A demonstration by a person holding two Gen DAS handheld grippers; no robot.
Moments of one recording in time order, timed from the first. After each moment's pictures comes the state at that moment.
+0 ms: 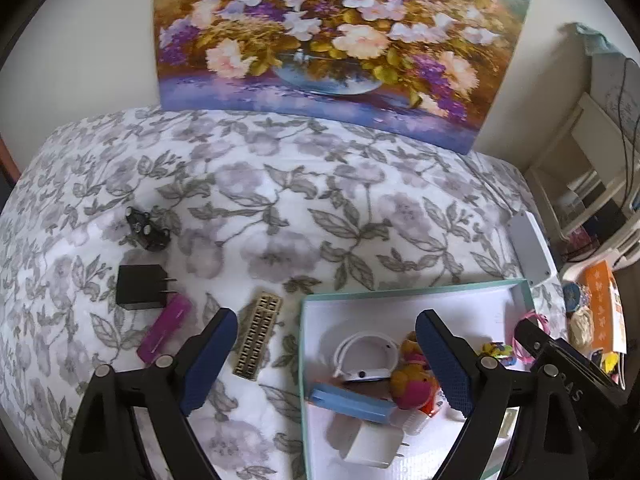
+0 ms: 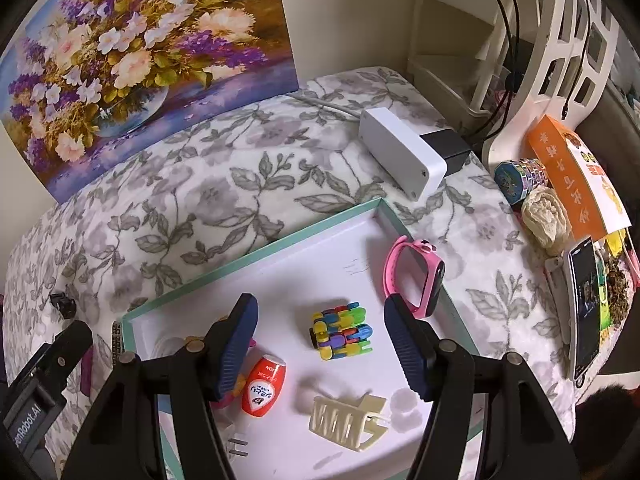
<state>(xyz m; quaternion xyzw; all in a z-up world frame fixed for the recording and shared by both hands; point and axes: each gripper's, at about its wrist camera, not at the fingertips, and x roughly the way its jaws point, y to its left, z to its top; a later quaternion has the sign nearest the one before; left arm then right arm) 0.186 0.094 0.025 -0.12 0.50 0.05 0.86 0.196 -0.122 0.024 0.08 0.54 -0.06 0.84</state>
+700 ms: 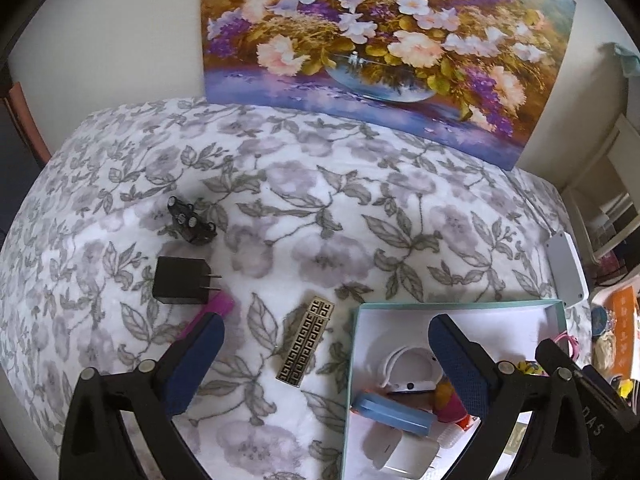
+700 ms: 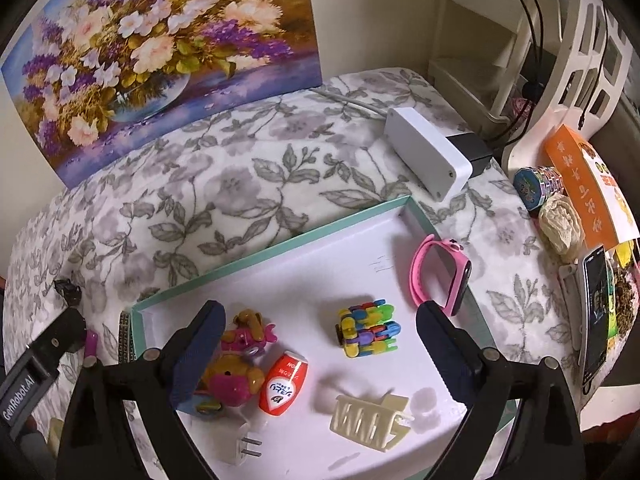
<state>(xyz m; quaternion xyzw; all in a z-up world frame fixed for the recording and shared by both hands) 0.183 0.122 0.020 -0.12 0.49 0.11 0.85 0.196 -0.102 0.018 0.06 0.53 -0.03 0.84</state>
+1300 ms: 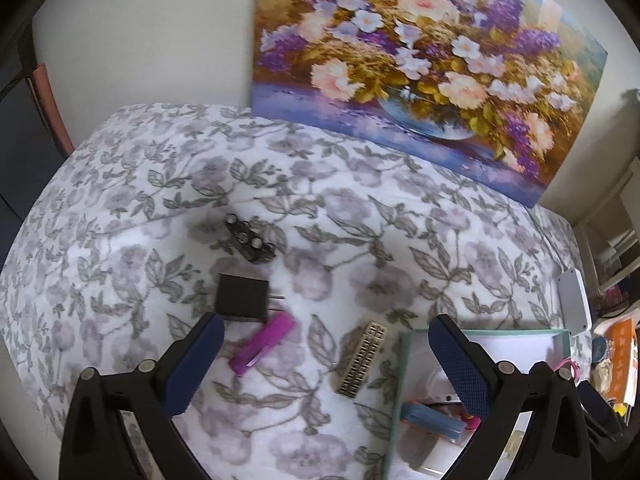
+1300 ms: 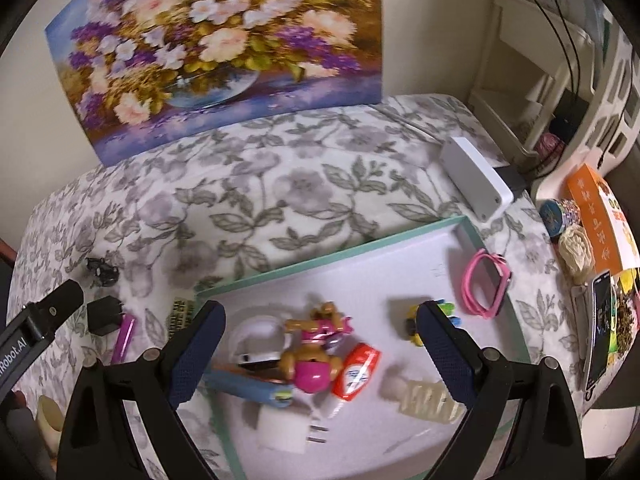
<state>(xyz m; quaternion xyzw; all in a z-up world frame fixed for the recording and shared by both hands) 0.169 0.181 0.045 -0.14 0.47 0.15 0.86 0.184 -0.033 0.041 0.02 0.52 0.01 0.85</state>
